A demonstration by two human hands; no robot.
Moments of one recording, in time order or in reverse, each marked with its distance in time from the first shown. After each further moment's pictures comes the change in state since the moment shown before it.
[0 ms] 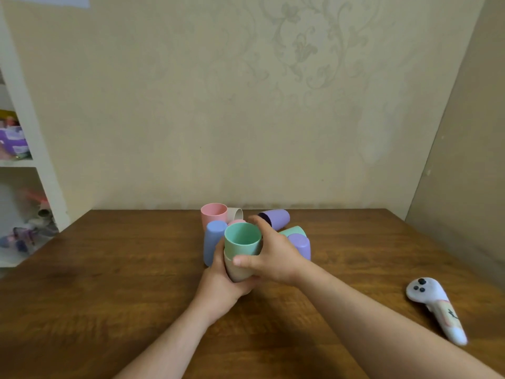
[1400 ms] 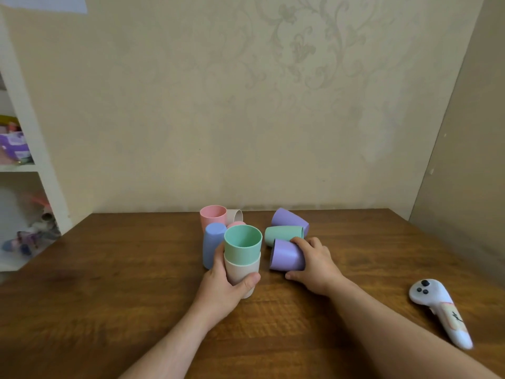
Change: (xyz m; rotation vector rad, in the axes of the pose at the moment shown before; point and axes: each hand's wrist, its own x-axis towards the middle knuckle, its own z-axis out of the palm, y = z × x) left_hand 0.000 0.004 0.001 0.102 -0.002 0.000; right_hand -0.001 0.110 -0.037 -0.378 0.066 0.247
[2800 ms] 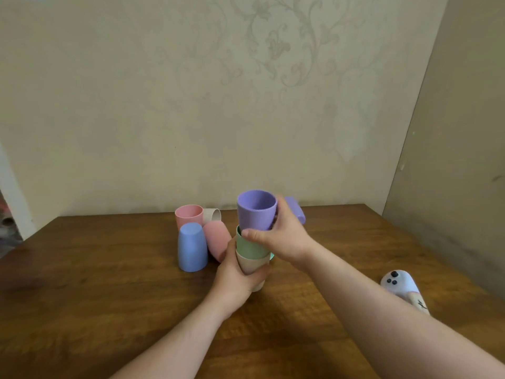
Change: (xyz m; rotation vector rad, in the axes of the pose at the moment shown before) left_hand 0.016 0.036 0.071 -0.289 -0.078 0.041; right_hand -0.018 -0.066 -0.051 0.767 0.080 -0.132
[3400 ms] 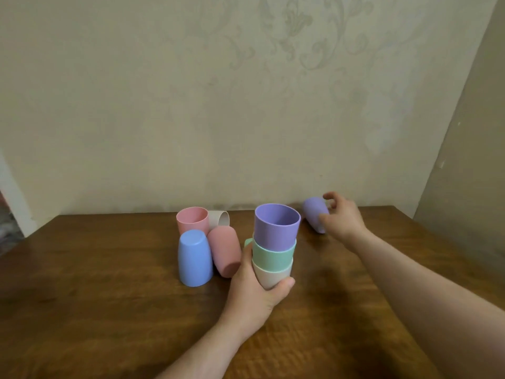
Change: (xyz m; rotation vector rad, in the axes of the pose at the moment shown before) left_hand 0.029 -0.020 0.017 0.055 0.076 0.063; right_hand 0.123 0.092 -0.101 -0.471 0.289 0.243
